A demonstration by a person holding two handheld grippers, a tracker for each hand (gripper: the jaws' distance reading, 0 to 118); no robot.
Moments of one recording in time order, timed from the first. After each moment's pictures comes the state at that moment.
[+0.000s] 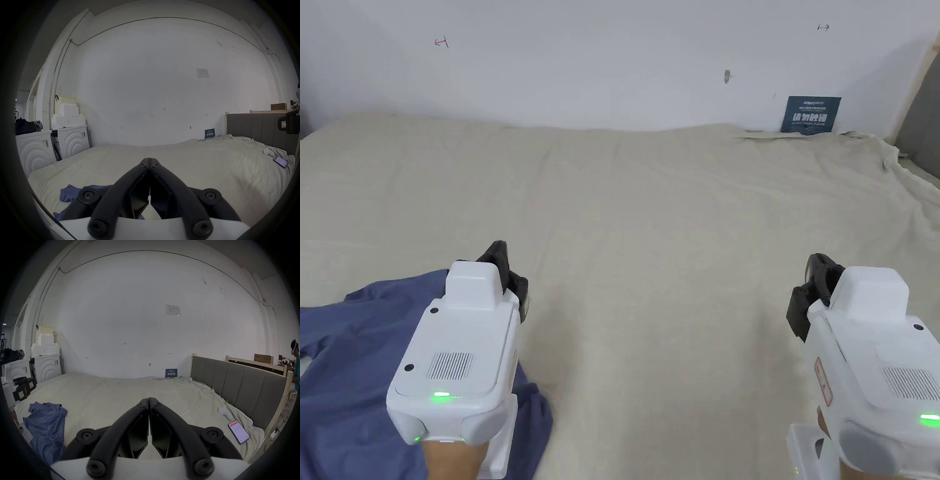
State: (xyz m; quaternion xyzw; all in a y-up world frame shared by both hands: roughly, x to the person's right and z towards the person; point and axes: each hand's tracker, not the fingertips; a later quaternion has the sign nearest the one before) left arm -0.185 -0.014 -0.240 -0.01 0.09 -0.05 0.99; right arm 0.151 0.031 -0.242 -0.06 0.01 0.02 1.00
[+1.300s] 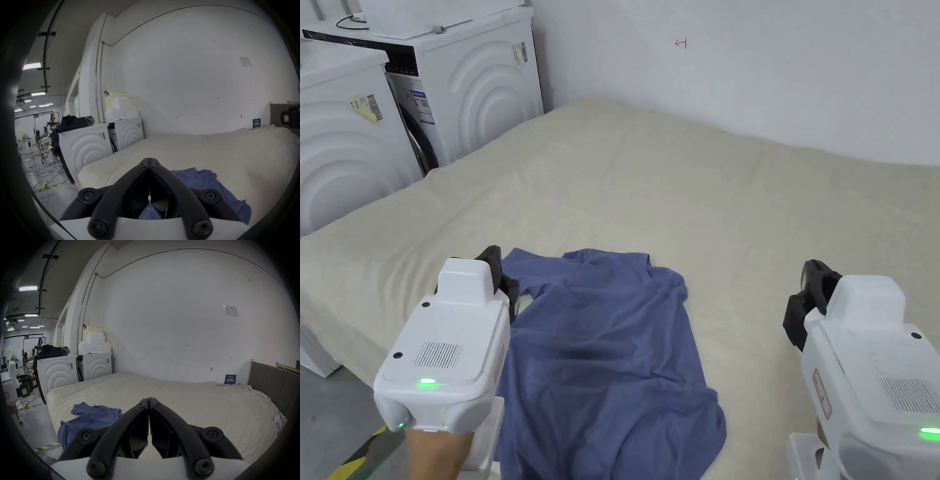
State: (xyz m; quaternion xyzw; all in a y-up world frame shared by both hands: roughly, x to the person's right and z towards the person) left arm -0.378 -0.007 -0.121 -0.07 0.29 -0.05 0.95; right arm -0.052 0.026 -0.255 -0.05 0.25 0.03 0.97
